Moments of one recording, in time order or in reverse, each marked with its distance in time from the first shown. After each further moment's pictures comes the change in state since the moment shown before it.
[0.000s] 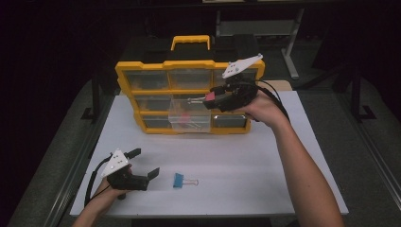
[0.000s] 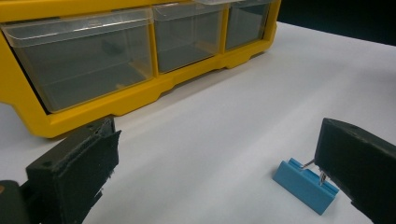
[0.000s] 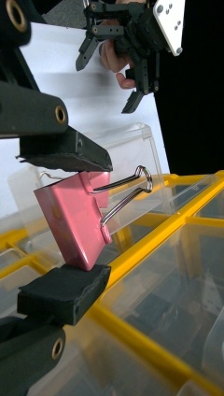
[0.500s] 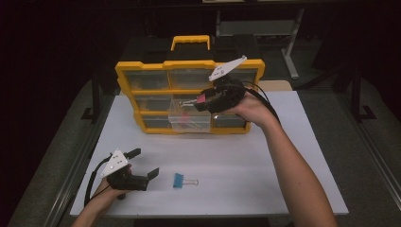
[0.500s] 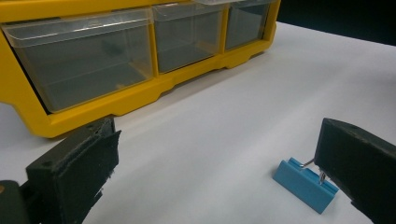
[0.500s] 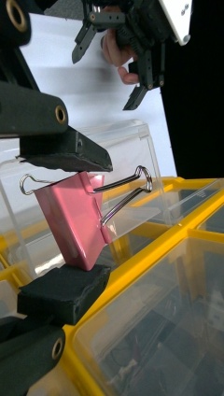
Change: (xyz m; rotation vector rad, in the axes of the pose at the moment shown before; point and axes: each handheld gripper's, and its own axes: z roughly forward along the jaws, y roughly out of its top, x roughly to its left) left arm 0.000 0.000 -0.001 0.002 -0.001 0.001; right arm 0.005 0.007 0.026 0.046 -0.004 -0.033
